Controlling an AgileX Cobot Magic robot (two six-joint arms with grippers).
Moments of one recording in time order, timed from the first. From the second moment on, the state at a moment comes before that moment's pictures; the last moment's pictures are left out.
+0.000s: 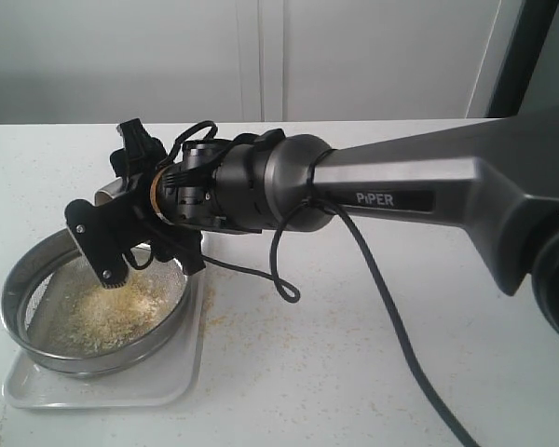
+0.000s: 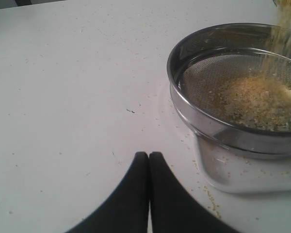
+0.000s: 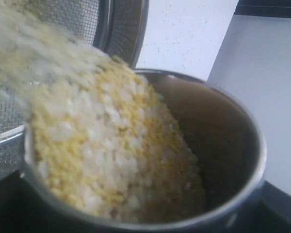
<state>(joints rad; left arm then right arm) -0.01 0.00 0.03 -0.03 0.43 0.11 0.89 2.10 -1.55 -0.90 0.21 -0.55</state>
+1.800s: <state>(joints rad) -0.01 0.00 0.03 -0.03 0.43 0.11 0.94 2.10 -1.55 -1.07 0.31 -0.56</state>
